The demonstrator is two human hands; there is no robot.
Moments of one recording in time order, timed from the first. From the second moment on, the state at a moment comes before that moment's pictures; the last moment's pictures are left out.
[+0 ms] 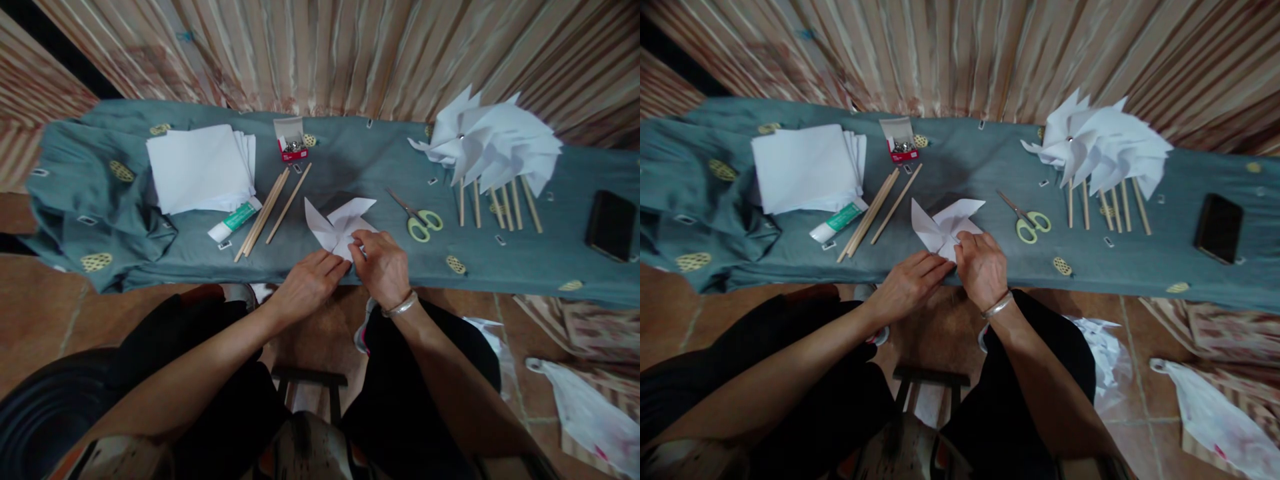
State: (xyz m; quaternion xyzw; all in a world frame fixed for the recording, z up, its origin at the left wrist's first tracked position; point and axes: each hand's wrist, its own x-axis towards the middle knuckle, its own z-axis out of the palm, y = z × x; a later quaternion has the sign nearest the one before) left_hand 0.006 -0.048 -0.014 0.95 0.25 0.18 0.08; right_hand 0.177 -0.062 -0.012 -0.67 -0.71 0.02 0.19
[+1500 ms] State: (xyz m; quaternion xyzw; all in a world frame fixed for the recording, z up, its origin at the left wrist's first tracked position) left_hand 0.006 -0.047 -0.013 0.95 0.25 0.15 0.10; right_hand 0.173 -0.063 -0.009 -0.62 -0.78 -0.01 0.13
